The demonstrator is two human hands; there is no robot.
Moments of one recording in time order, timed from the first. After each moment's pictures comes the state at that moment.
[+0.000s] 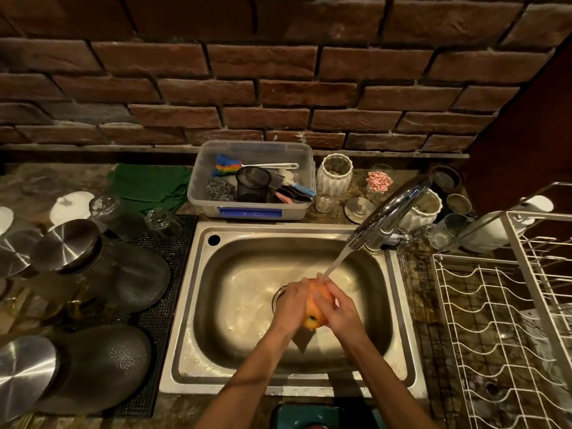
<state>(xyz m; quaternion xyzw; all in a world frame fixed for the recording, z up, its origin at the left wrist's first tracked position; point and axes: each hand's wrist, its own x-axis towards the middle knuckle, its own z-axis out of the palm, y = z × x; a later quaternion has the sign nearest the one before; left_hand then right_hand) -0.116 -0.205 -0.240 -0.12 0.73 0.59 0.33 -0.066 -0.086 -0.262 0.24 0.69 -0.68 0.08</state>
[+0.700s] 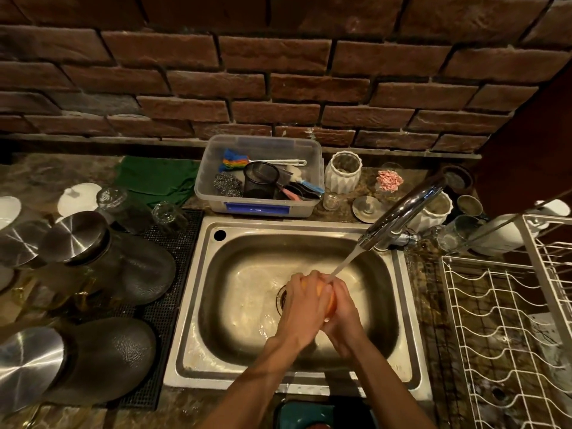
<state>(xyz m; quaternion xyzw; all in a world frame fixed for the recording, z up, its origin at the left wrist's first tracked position) -0.105 -0.201 -0.263 0.10 0.90 0.39 0.20 -0.076 -0.103 -0.253 0.35 0.48 -0.80 0.10</state>
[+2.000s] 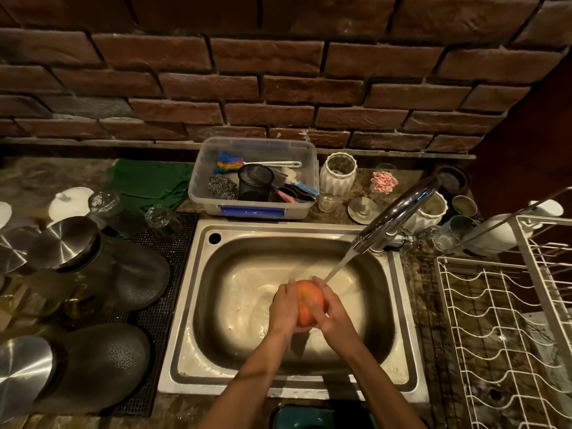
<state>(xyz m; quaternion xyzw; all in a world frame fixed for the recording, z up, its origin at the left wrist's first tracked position) -0.119 -0.208 -0.250 -0.29 0.66 0.62 0.32 -0.063 -0.098 -0.254 0.19 0.73 -0.65 0.12</state>
